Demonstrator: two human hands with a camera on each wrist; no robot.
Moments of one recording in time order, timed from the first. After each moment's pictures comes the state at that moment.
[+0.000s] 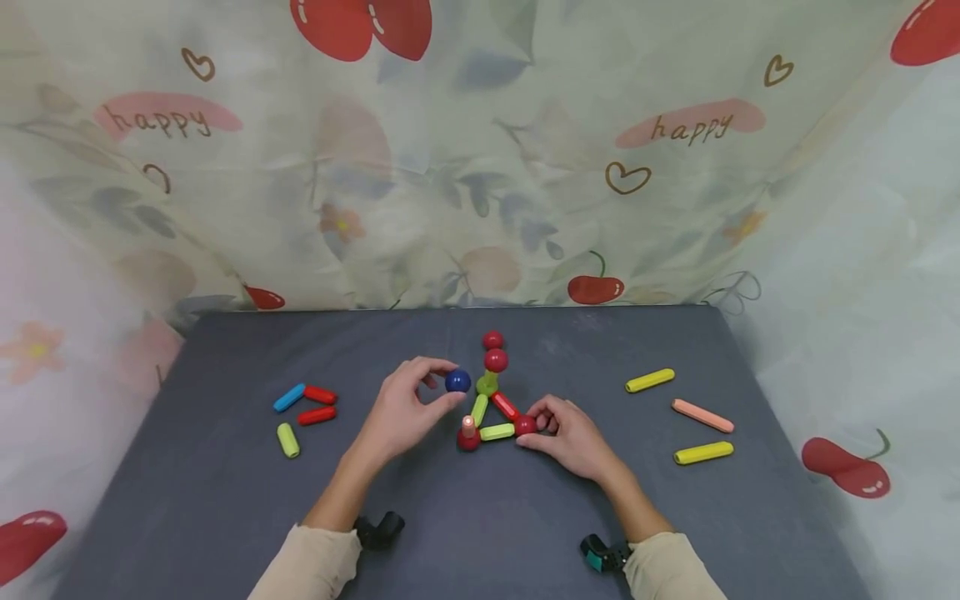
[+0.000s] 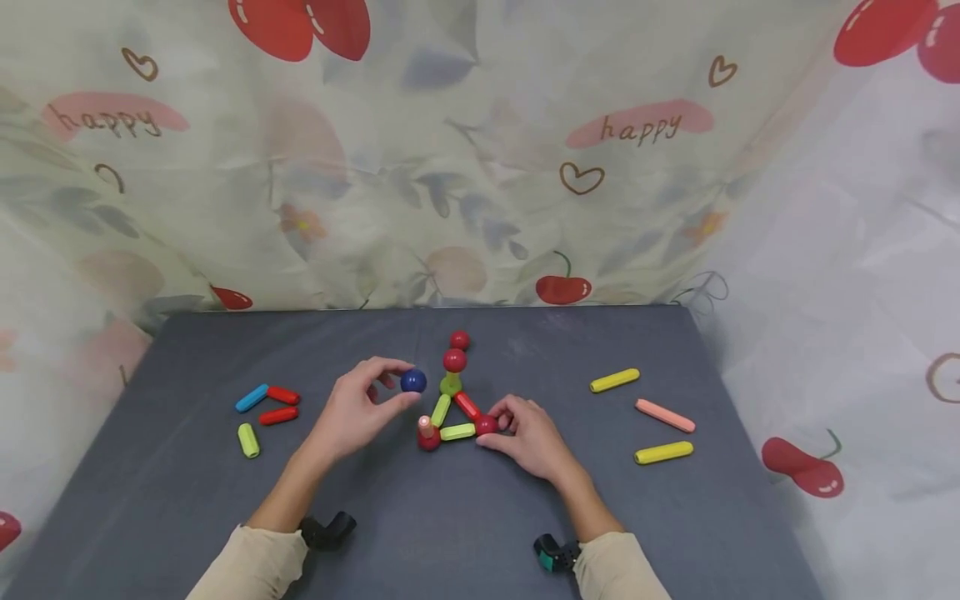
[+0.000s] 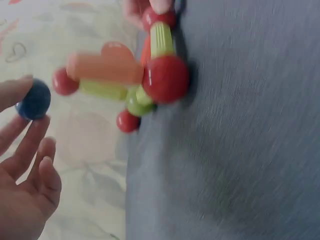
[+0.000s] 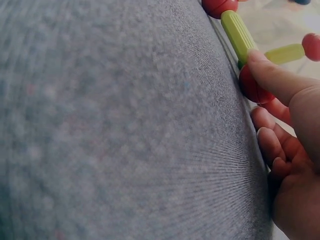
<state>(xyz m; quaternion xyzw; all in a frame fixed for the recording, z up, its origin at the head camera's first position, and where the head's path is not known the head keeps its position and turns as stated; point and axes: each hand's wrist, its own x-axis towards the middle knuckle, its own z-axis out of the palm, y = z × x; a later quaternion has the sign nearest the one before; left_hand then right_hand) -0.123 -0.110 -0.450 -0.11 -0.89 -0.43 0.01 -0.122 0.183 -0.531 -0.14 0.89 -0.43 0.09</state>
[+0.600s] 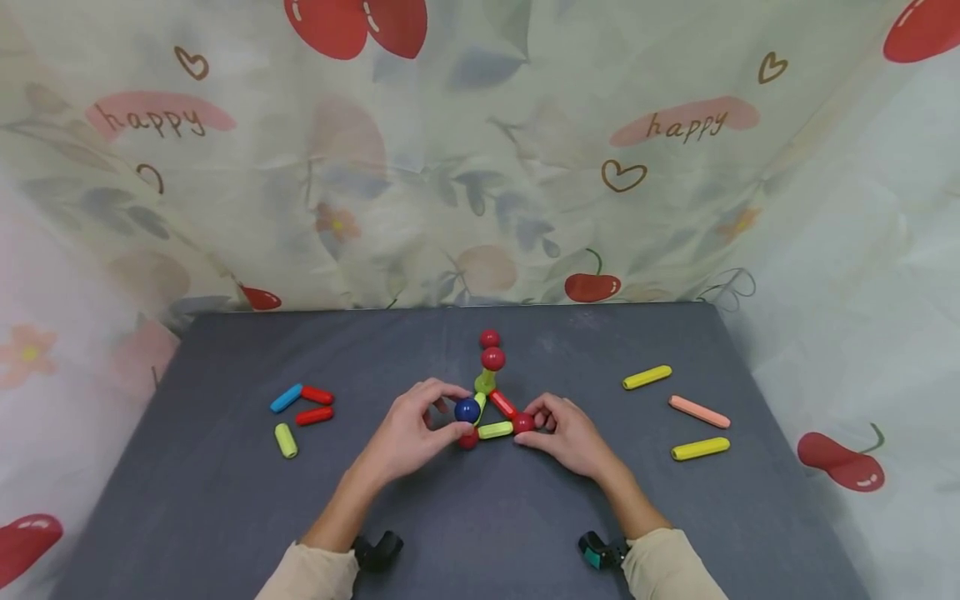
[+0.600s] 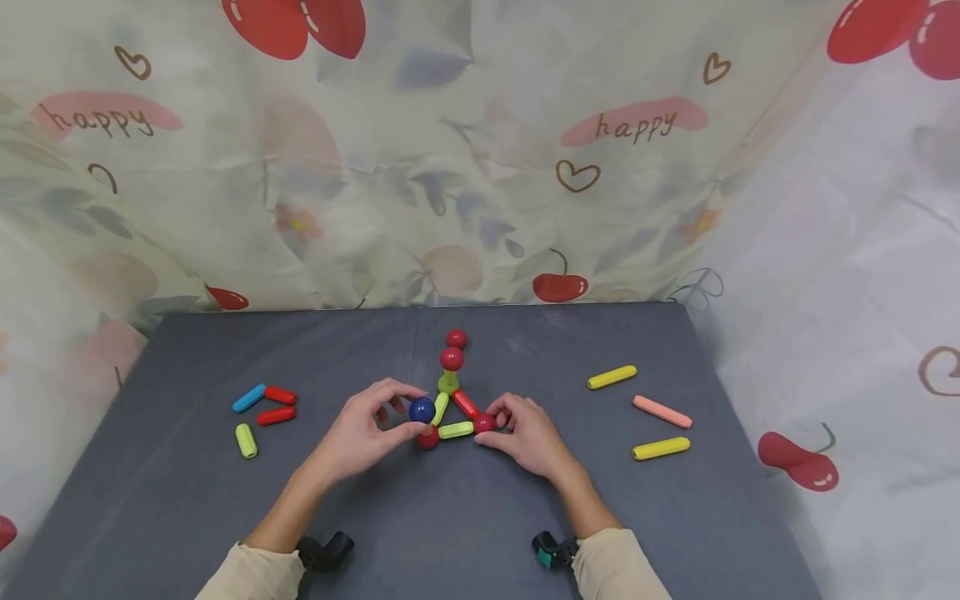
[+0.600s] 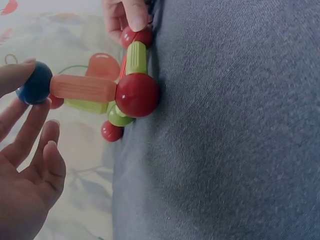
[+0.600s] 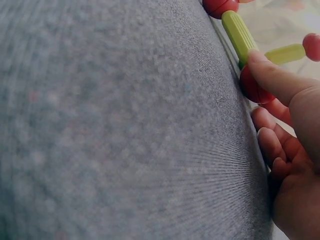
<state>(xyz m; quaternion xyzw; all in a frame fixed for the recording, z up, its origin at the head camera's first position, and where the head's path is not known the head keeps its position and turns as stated) -0.102 -0.106 -0.461 -0.16 -0.88 -0.45 -0.05 -0.120 0.182 -0.528 -0.13 0.89 -0.43 0.09</state>
